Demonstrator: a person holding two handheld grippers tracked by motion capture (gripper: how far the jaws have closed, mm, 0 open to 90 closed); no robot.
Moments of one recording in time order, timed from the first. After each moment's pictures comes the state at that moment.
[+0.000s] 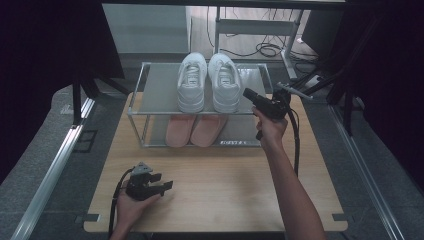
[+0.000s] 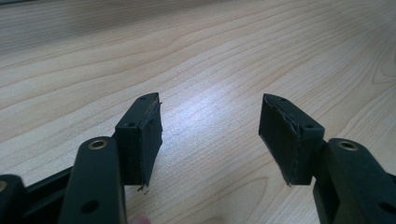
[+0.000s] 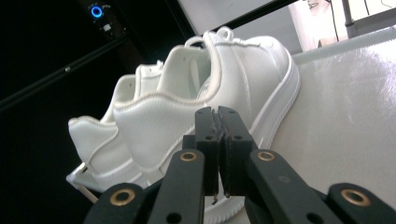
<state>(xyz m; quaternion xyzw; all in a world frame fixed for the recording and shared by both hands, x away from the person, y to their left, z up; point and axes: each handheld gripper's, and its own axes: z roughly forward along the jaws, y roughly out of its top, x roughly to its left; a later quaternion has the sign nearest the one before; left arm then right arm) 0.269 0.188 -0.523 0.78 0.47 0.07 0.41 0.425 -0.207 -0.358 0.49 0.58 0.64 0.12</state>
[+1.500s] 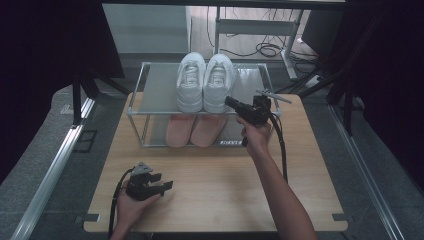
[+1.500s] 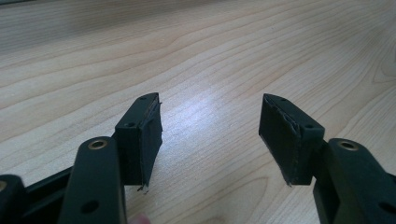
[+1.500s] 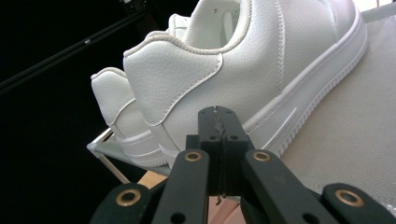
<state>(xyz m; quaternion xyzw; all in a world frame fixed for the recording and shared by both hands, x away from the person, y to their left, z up) 0.269 0.189 -0.523 0.78 0.47 0.08 0.41 0.421 -0.165 -0.377 0.46 0.62 0.63 0.09</state>
